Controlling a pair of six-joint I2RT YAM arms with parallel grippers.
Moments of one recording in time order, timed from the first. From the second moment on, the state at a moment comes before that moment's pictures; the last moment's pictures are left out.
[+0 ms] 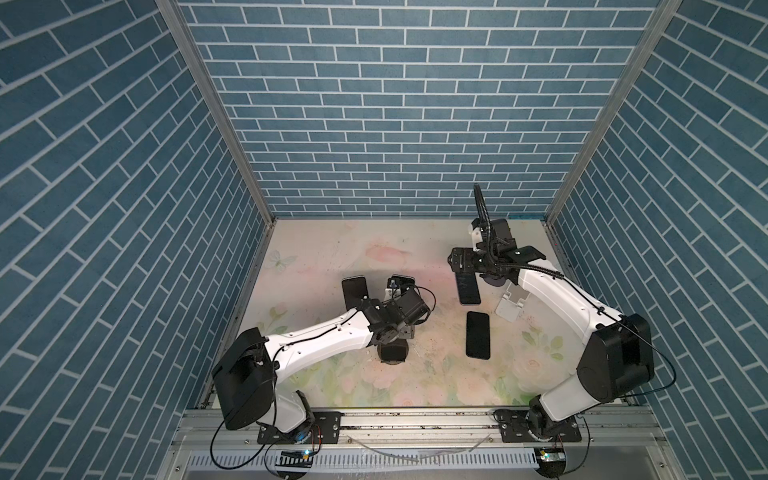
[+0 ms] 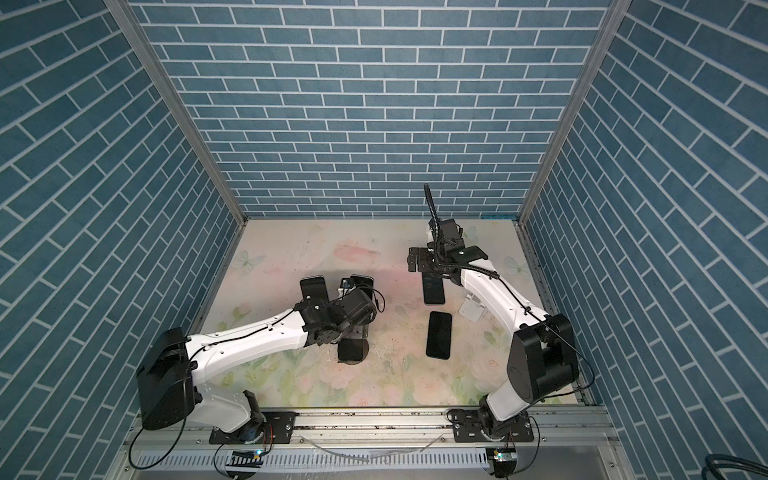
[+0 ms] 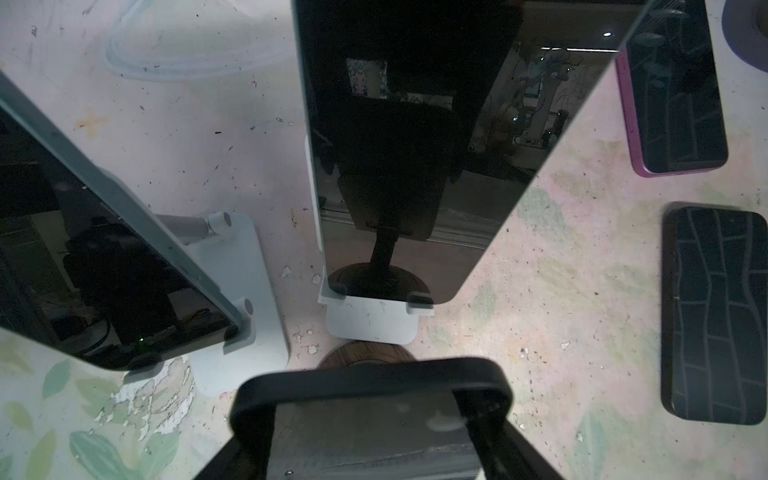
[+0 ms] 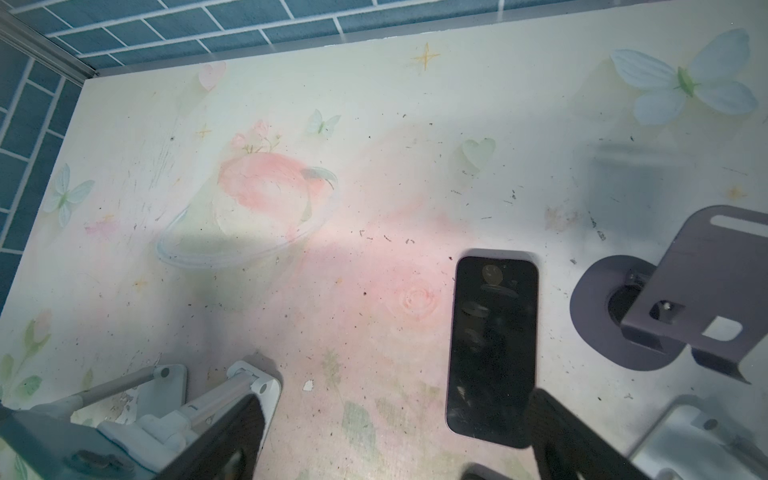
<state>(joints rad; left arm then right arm) -0.99 1.48 1.07 -0.76 -0.37 -0.84 0.44 1.56 1.30 -0.56 -0.07 0.31</state>
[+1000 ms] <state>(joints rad) -1.01 1.40 1.11 -0.81 -0.38 -0.77 0.44 1.57 1.30 -0.56 -0.11 0.31</state>
